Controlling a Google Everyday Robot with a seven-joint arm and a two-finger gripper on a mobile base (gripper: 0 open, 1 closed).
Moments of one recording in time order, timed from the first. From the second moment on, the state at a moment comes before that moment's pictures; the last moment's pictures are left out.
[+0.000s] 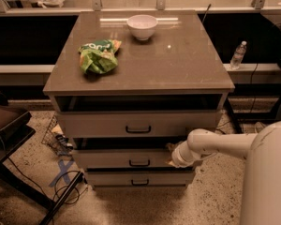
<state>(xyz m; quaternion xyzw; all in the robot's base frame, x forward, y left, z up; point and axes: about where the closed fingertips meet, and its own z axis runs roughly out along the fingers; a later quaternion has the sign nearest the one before) 0.567 -0.127 0.416 -0.64 0.73 0.09 0.23</state>
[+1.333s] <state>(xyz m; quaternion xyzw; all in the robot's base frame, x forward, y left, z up) 0.567 -0.127 0.432 -0.64 0.73 0.09 0.23</state>
